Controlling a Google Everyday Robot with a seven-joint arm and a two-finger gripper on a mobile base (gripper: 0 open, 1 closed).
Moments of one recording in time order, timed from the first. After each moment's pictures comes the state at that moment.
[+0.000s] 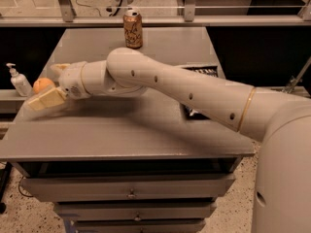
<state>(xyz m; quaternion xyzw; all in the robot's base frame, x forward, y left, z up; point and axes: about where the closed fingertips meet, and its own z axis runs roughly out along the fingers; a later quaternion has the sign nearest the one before) 0.579 0.308 0.860 -0.54 0.57 0.41 0.48</state>
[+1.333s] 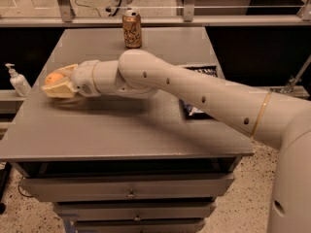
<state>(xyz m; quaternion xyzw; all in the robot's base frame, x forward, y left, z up) 0.595 0.280 0.862 -0.51 0.58 0.38 0.50</state>
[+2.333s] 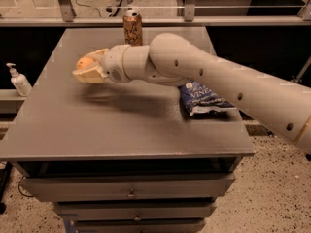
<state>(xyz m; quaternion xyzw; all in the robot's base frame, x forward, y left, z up) 0.627 0.192 0.890 -0.51 0.61 0.31 0.53</state>
